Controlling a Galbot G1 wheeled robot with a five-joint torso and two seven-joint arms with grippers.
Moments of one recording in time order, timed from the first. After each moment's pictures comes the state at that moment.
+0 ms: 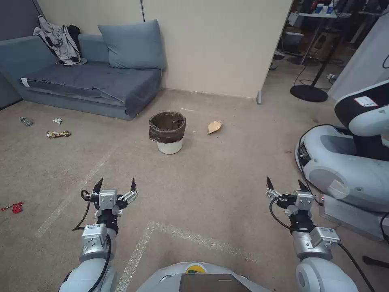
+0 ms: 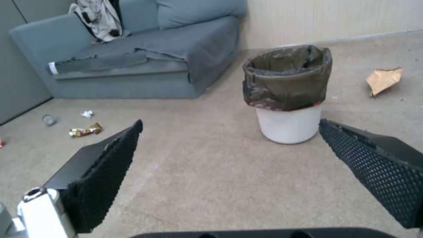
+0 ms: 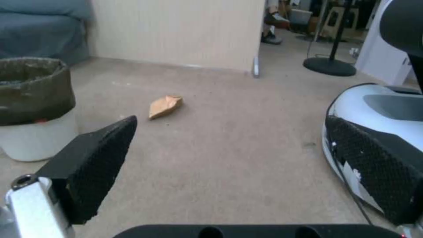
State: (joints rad) left arm 1.85 -1.50 -0.60 -2.42 0.07 0.21 -0.13; right arm -1.80 1.52 0.79 2.30 0.15 -0.08 -0.01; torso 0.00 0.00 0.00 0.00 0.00
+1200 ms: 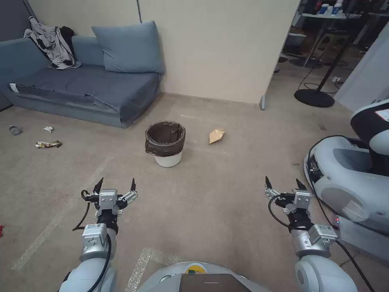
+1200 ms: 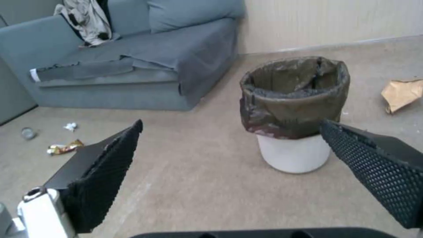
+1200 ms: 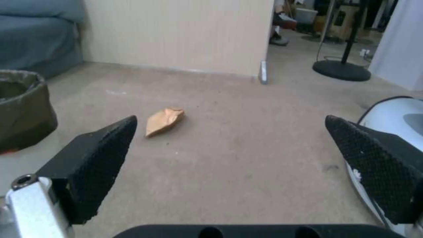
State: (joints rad) left arm 1.84 -1.51 -0.60 -2.41 0.07 0.21 -0.13; right arm -1.79 1.52 0.79 2.29 0.16 -0.08 -0.02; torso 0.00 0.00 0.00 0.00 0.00
